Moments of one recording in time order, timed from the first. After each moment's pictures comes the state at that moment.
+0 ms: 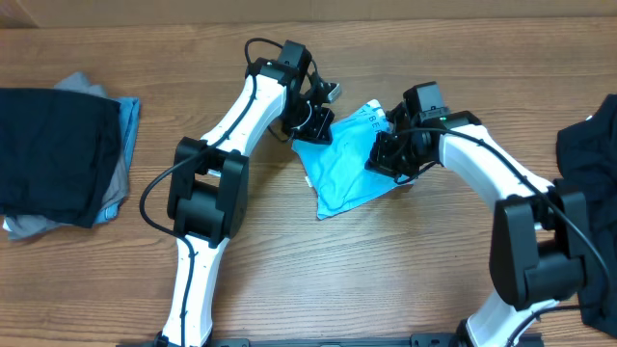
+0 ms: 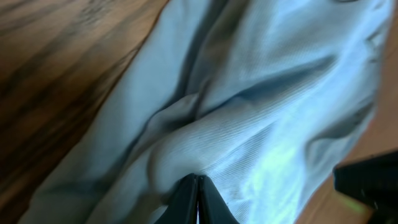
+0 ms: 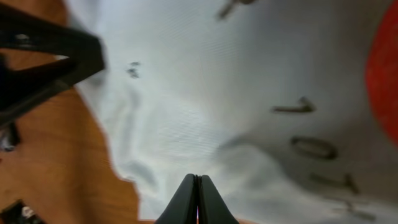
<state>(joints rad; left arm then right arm) -0.36 2.40 2.00 -1.02 0.56 0.06 0.22 1.88 1.23 -0.68 -0.48 0.44</state>
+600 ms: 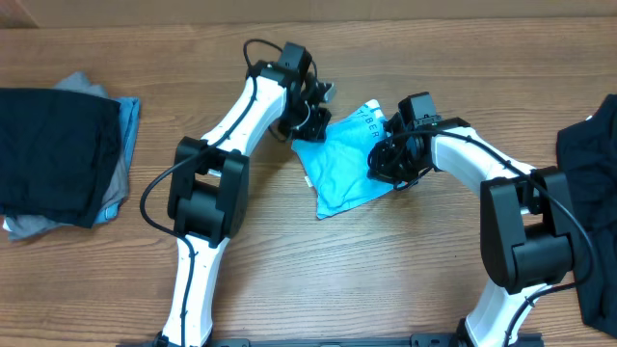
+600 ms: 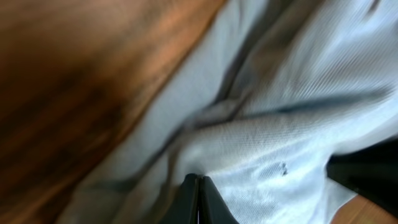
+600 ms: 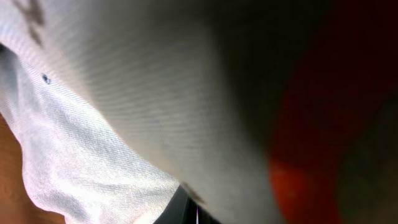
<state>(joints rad) -0.36 2.40 2.02 -1.00 0.45 0.00 0.22 1.96 1.20 -0.62 -0.43 0.38</state>
